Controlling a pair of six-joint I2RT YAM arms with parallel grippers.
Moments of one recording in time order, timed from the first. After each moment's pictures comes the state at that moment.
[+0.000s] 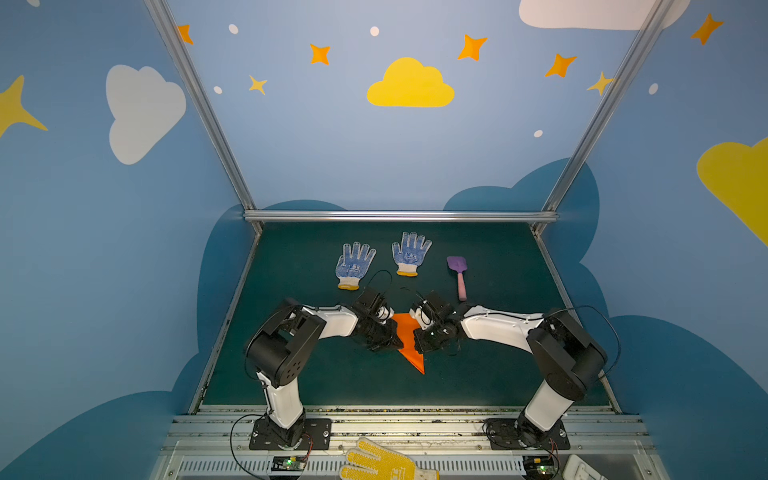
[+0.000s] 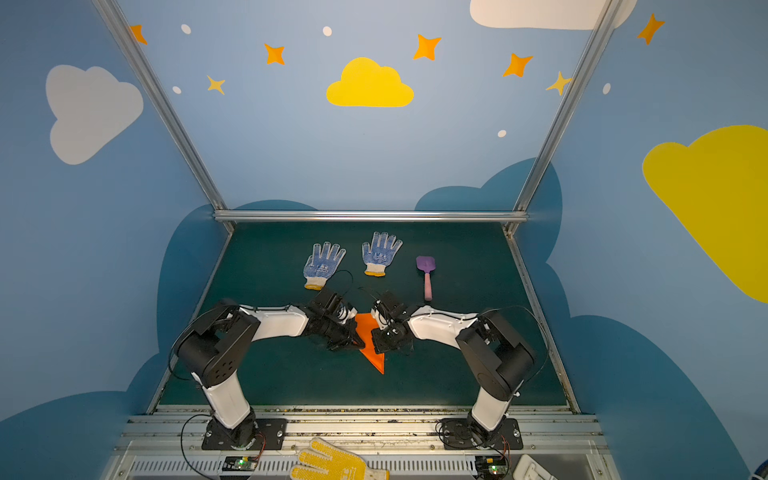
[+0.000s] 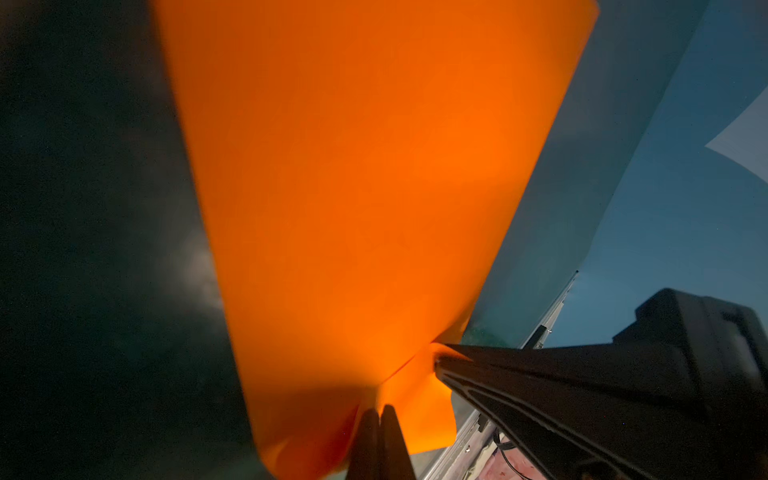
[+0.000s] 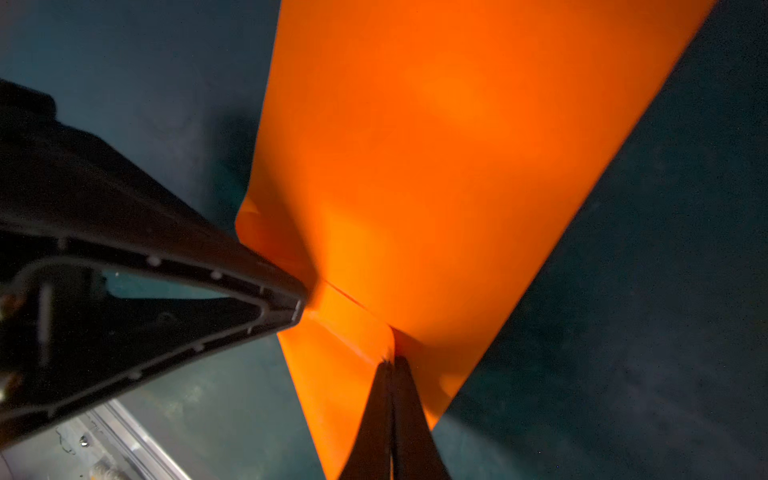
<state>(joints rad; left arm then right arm) -0.58 1.80 0.85 -0.17 0.68 -0.78 0.80 1.72 0.93 -0.44 -0.26 0.43</state>
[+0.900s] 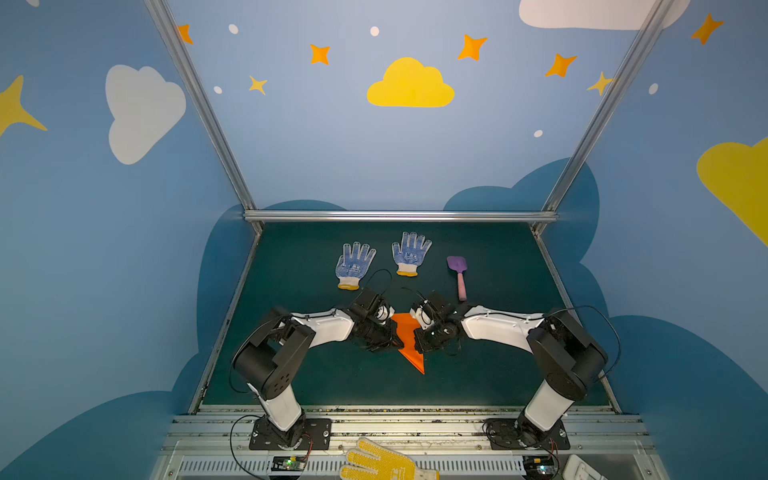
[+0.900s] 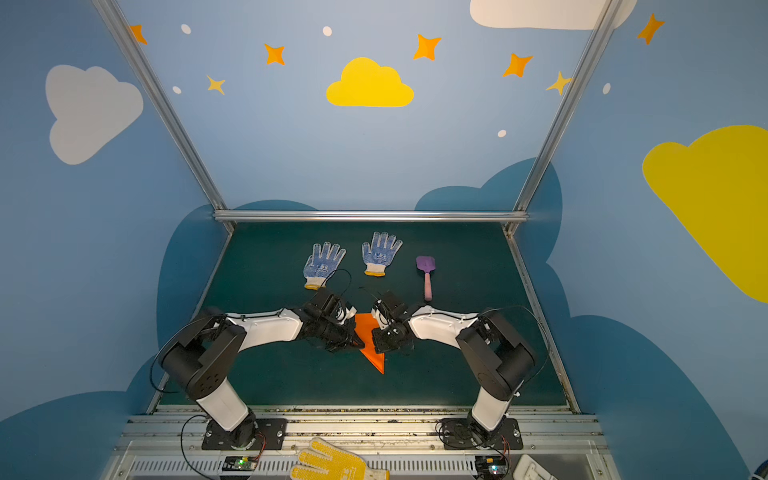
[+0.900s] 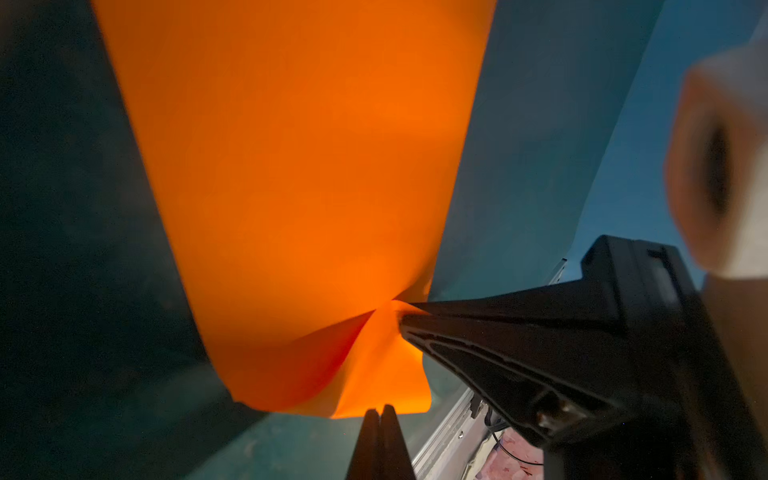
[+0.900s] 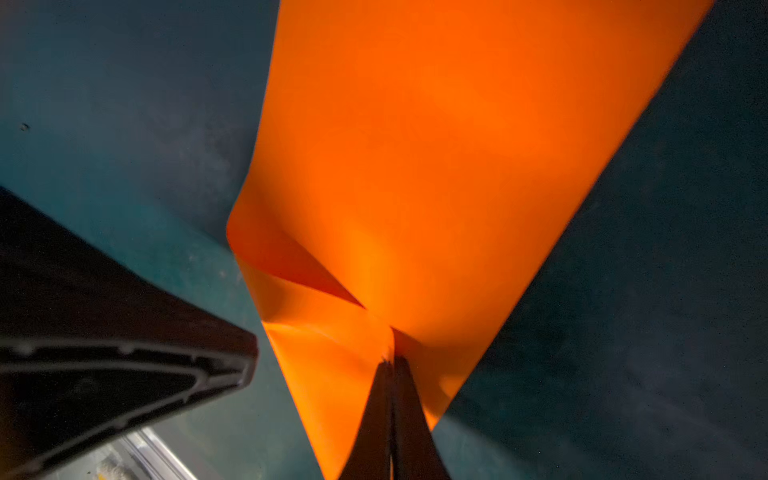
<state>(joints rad) -0.60 1.71 0.80 -0.16 0.68 -0.79 0.79 1.72 0.92 -0.43 -0.27 0.43</state>
